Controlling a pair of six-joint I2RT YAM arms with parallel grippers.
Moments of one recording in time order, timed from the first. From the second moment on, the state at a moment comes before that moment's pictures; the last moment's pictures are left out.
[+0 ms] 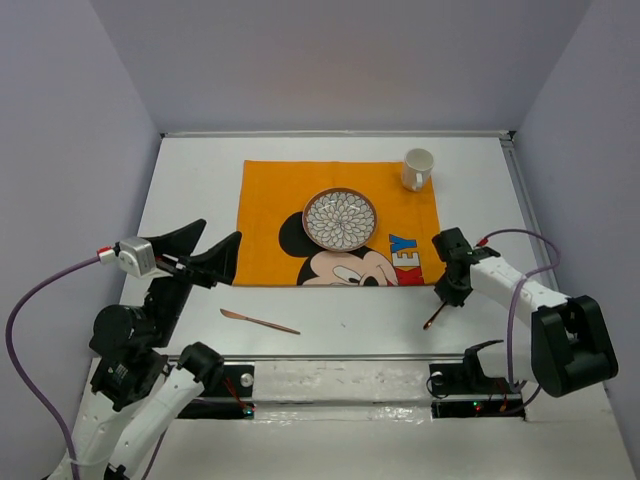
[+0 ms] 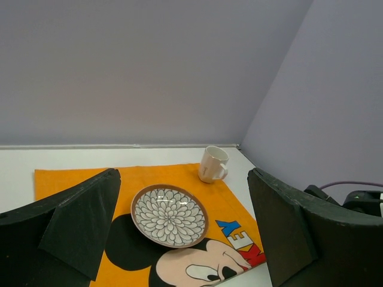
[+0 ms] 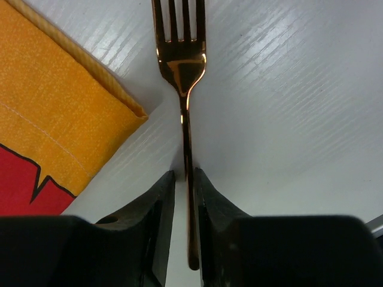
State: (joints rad) left arm -0.56 0.23 0.73 -0.14 -0.14 -0.30; right arm 0.28 1.27 0.62 -0.73 0.35 1.05
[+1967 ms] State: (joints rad) left arm -0.50 0.34 0.73 -0.14 -0.18 -0.30; right arm 0.85 2.36 2.03 -0.44 0.26 0.74
